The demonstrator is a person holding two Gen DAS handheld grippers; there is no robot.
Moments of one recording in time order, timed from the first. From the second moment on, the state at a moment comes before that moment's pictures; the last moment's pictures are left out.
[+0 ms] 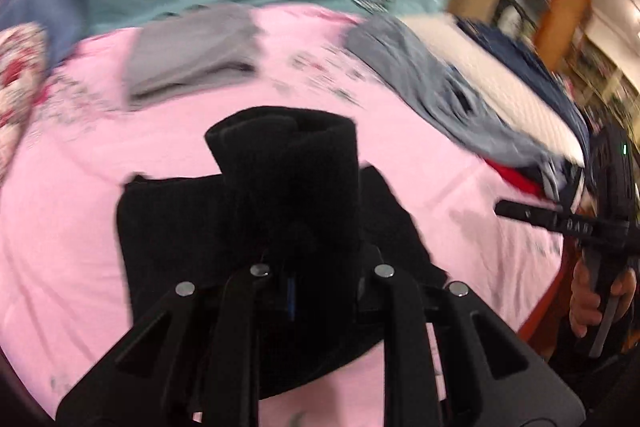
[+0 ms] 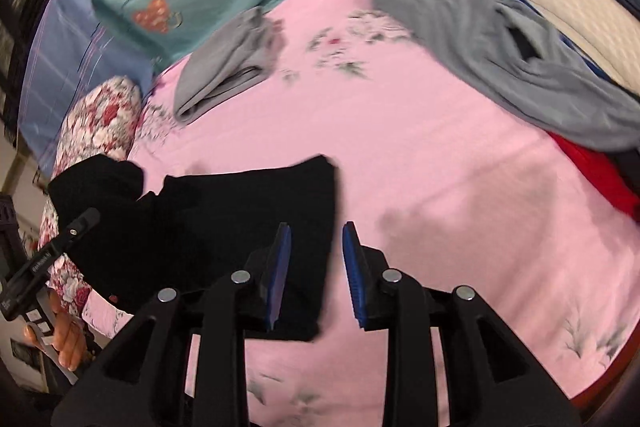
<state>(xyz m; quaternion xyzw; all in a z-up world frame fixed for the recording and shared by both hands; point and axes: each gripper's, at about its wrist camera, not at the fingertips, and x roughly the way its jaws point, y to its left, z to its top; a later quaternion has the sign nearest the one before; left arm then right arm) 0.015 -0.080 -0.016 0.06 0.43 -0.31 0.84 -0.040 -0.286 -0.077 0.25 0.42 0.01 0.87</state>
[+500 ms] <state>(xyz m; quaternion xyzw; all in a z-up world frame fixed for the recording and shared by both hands) 0.020 -0.017 0.003 -0.07 0.45 -0.36 0.81 -0.055 -0.329 -0.132 0.33 0.45 0.05 0.83</state>
